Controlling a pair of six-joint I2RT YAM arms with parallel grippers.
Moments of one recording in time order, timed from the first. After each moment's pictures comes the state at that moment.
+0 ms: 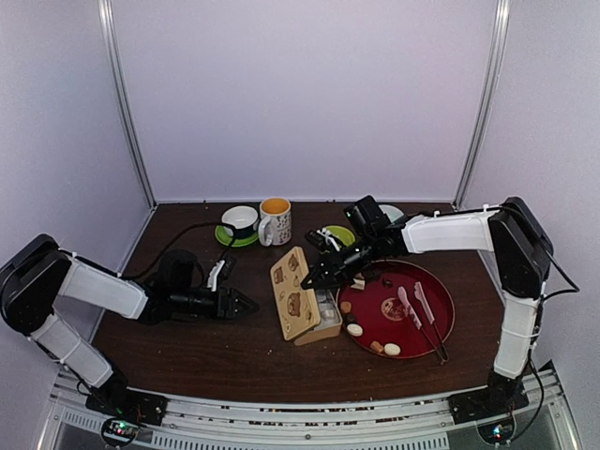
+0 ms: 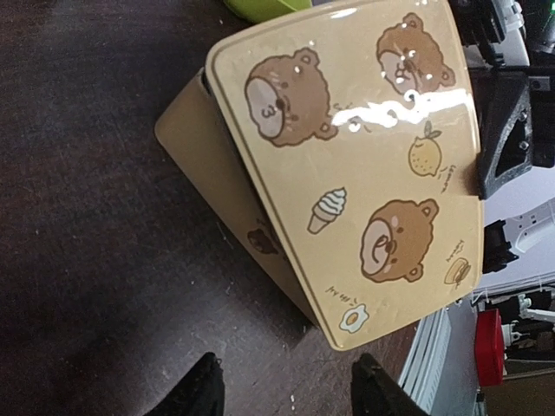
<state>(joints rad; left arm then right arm) -0.59 1.51 0.46 0.46 0.61 -0.59 0.67 1.93 1.32 -0.24 -1.02 0.56</state>
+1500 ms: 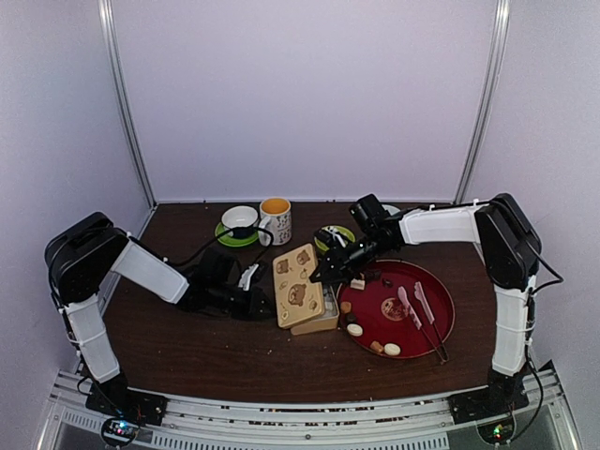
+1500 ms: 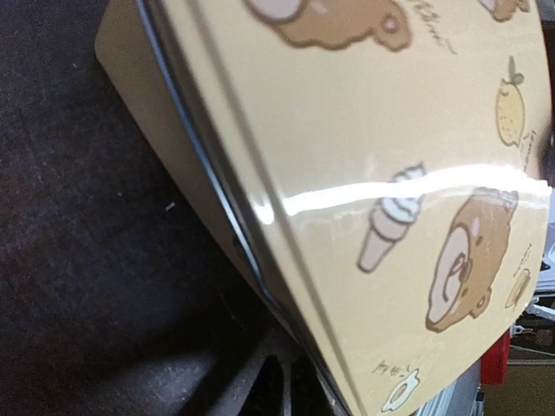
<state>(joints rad) -0.68 1.85 0.74 0.38 0.59 -0.60 0.59 2.04 1.42 -0.37 -0.99 0.46</state>
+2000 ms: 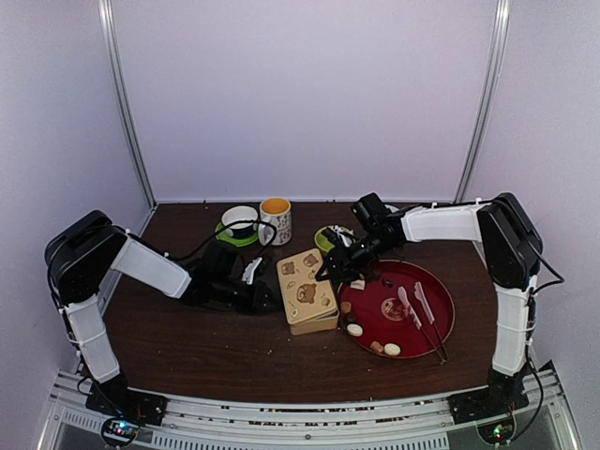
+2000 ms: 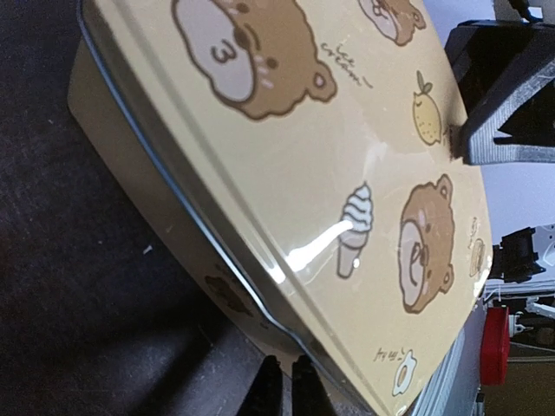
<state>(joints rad) -0.68 1.85 0.80 0.34 0.60 -0.59 0.58 2.03 1.44 -0.44 -0.78 0.41</state>
